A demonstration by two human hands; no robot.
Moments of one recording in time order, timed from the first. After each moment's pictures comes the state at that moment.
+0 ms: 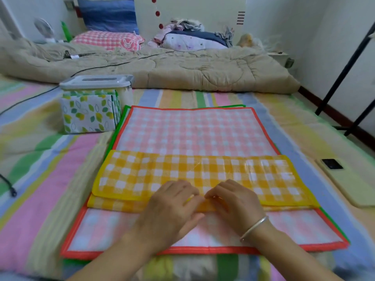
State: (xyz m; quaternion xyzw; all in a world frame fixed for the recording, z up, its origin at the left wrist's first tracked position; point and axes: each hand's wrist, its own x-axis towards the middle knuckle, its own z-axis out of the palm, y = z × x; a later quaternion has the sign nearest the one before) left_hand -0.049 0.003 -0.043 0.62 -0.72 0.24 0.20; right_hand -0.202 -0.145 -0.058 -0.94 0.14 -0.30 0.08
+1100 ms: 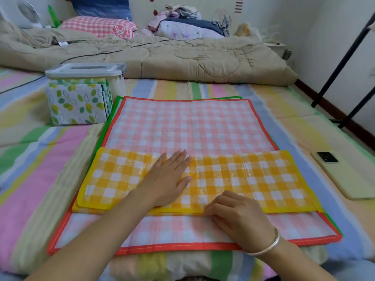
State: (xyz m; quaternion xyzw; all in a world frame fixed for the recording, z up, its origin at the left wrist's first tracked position) left_hand -0.001 -0.058 -0.074 0.76 -0.65 -0.06 0.02; right_hand -0.234 -0.134 -0.065 -0.97 0.06 -0.22 0.09
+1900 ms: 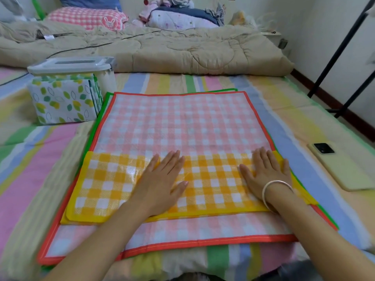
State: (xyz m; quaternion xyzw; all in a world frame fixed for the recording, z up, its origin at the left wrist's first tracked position) left_hand -0.012 -0.049 -0.090 0.77 -0.64 -0.03 0.04; right_hand -0.244 -0.238 -0.074 -0.83 0.55 0.08 0.04
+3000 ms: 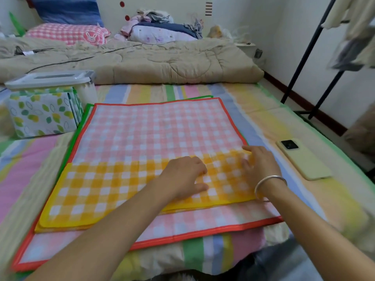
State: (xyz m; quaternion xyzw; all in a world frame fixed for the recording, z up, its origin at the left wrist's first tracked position) left_hand -0.090 -0.118 -0.024 0.70 -0.72 -0.06 -0.01; right_hand -0.283 -0.240 -0.040 -0.82 0.51 -0.22 0.15
